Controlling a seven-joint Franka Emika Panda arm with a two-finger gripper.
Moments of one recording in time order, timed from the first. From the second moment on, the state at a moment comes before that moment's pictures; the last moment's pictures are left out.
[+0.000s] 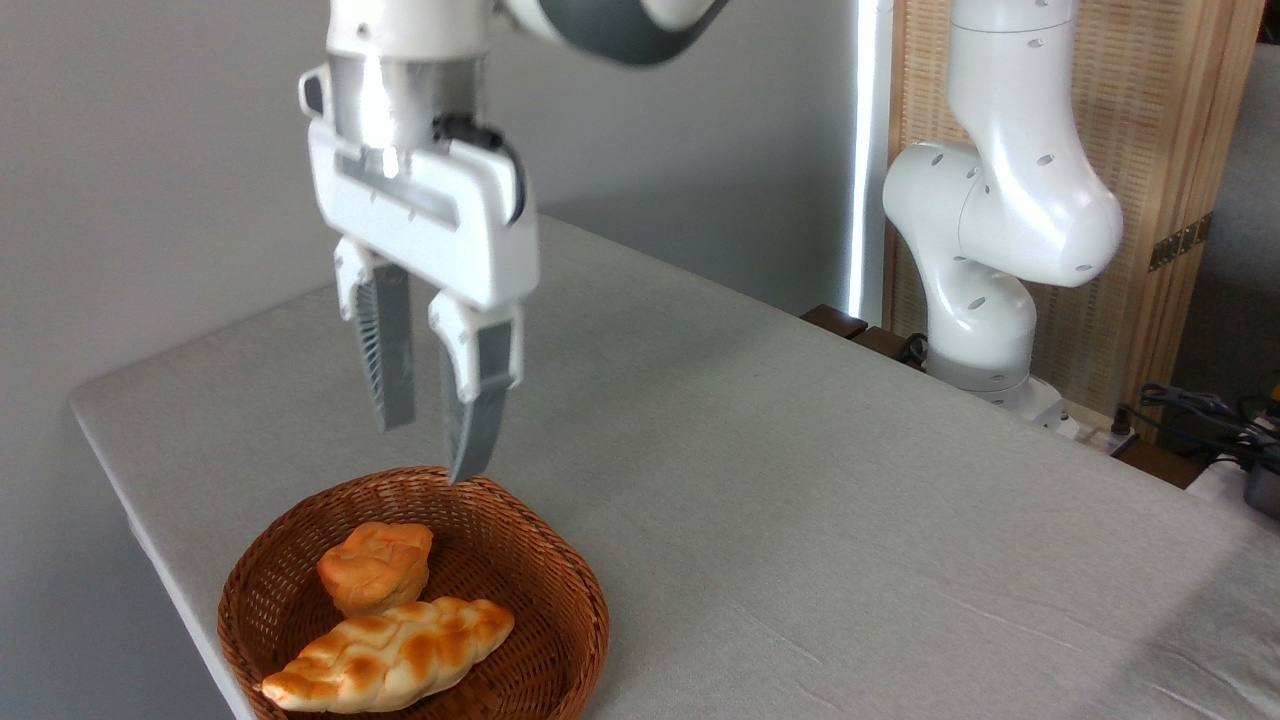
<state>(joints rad) -0.07 0.04 0.03 -1.70 0.00 1.97 0.69</state>
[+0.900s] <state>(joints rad) -0.07 0.25 0.03 -1.88 0.12 2.49 0.85</state>
